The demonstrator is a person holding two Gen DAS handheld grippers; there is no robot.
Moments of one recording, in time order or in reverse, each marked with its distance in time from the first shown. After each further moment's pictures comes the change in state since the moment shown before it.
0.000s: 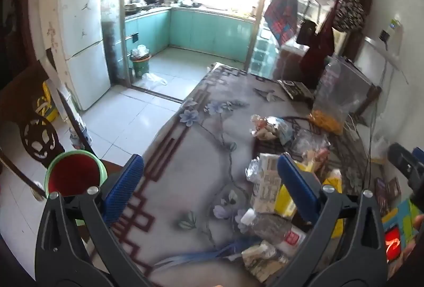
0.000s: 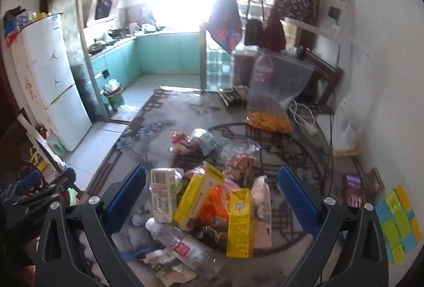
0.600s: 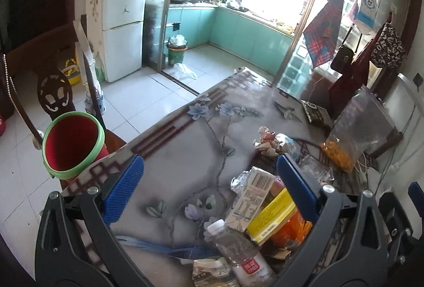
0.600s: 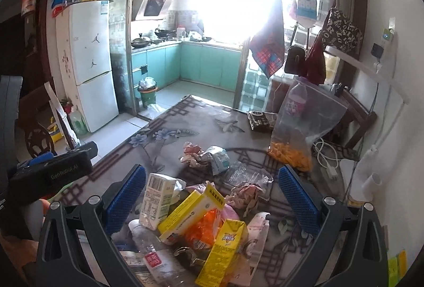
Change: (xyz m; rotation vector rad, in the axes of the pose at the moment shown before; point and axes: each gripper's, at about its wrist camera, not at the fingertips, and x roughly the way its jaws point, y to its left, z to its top) left arm 0.013 -0.046 -0.008 -0.237 -0.023 0.163; right arm 0.032 -0.033 0.003 -0.192 -0.075 0.190
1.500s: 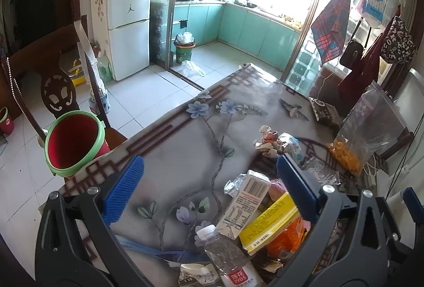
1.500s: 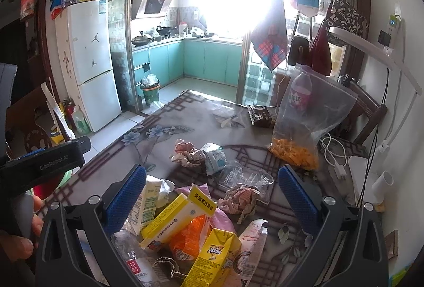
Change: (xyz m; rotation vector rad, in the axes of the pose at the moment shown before) left arm 0.017 -0.025 0.001 -0.001 0.021 0.061; right arm 0.035 -0.025 -0.005 0.004 0.016 0.028
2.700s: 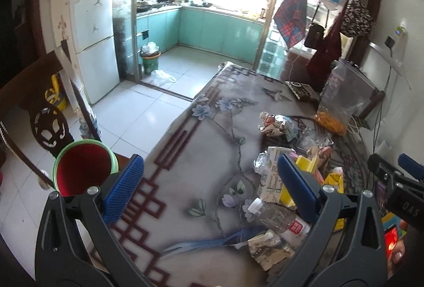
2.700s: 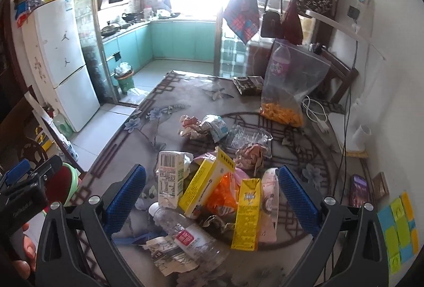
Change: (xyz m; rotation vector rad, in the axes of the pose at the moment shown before) left arm -0.042 0.095 0.007 0.230 -0.007 -0.198; right arm -0.046 0.085 0.001 0.168 0.146 -0.185
